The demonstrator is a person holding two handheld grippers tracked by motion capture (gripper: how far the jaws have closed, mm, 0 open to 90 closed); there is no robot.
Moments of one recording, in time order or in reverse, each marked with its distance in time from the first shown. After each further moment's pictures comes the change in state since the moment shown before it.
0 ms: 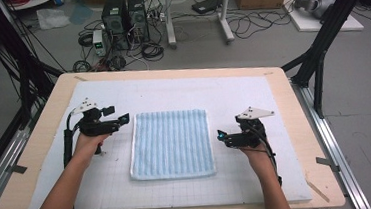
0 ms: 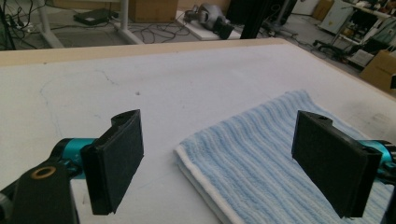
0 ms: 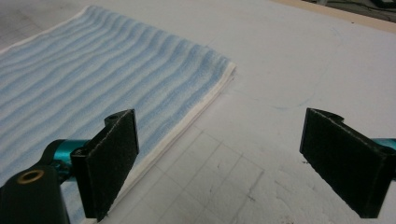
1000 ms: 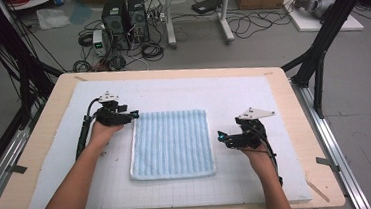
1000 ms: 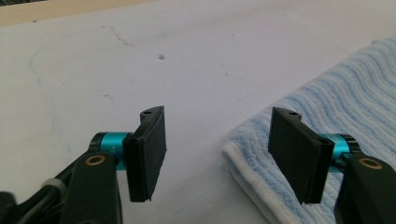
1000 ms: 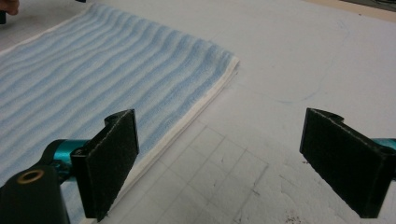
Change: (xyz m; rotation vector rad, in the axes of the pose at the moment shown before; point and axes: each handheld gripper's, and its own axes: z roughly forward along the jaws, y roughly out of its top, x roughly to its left) left arm 0.014 -0.002 0.067 0.242 0.089 0.097; right arm -0.002 -0.003 0.000 0.014 0.017 0.013
